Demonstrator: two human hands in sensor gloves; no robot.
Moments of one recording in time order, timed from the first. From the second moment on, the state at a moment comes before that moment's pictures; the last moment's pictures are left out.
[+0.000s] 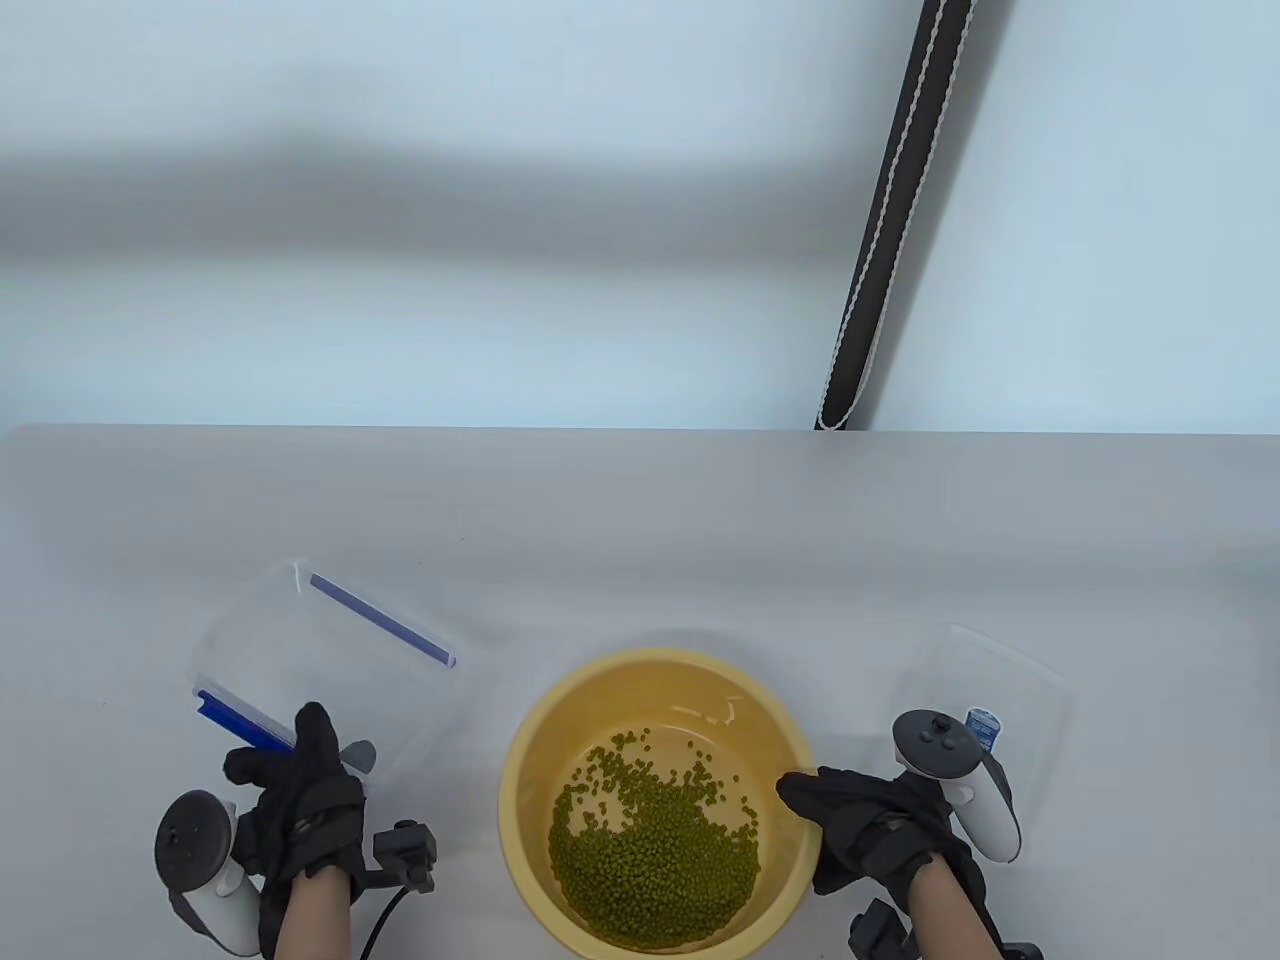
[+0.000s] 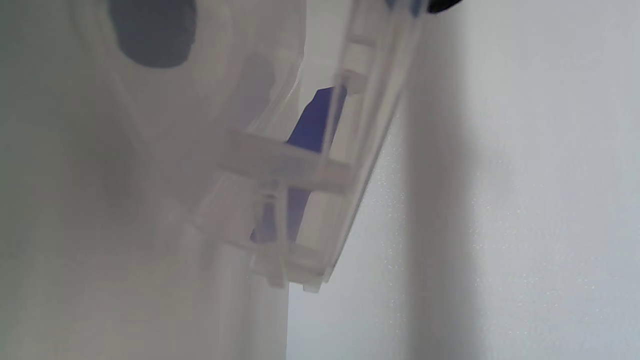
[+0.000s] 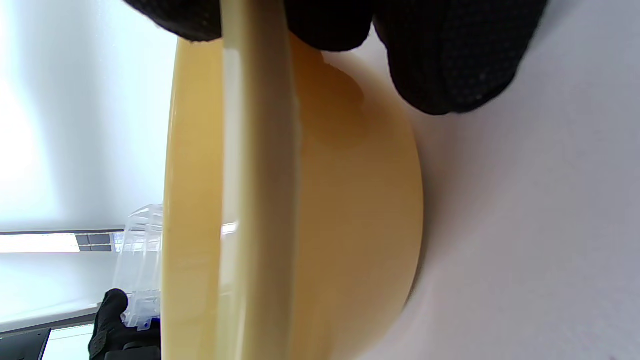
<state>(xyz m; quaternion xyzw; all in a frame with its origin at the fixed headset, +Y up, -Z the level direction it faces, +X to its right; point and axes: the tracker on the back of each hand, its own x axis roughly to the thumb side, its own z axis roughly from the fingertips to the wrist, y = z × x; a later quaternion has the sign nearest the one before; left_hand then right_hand) -0.308 -0.771 -0.239 0.08 0.21 0.68 0.70 0.207 -0.770 -0.271 0.01 0.34 0.77 0.54</state>
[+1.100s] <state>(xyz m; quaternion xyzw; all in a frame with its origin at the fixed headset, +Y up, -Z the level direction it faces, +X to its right) -0.277 -0.698 -0.240 0.10 0.18 0.23 0.95 0.206 -0.768 -0.270 0.01 0.33 0.79 0.52</state>
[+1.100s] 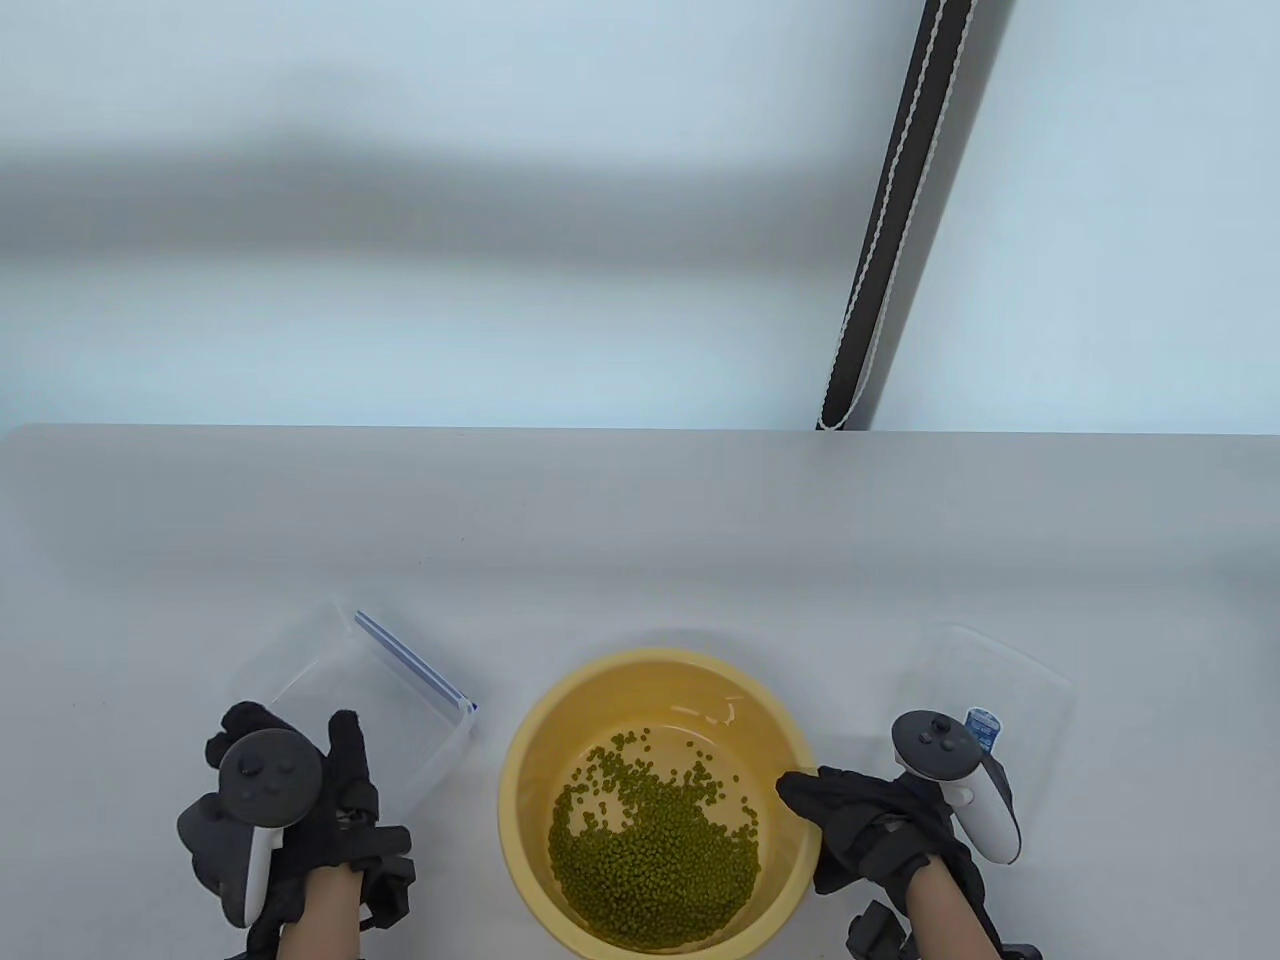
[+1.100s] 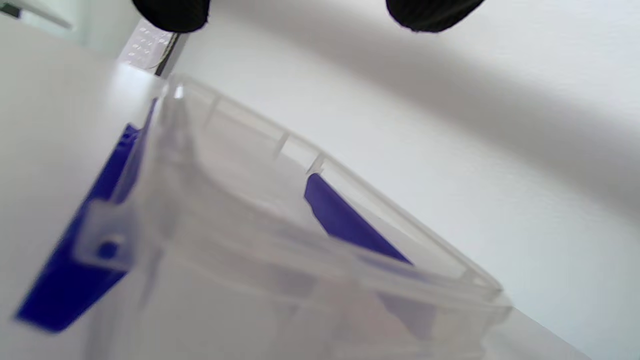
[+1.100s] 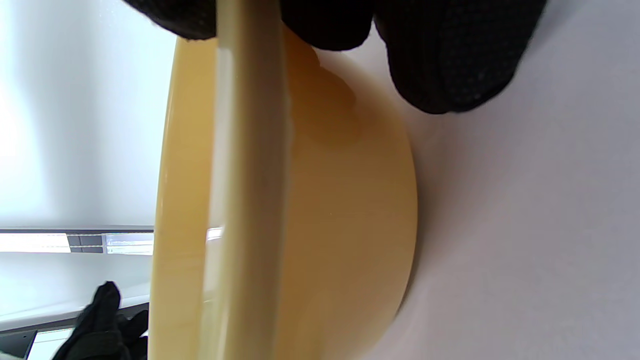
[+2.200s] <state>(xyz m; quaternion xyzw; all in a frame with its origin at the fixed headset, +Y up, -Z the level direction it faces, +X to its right) -0.174 -0.740 -0.265 -0.14 -0.03 0.33 0.94 0.023 -0.697 -0.297 0.24 0.26 0.93 0.04</state>
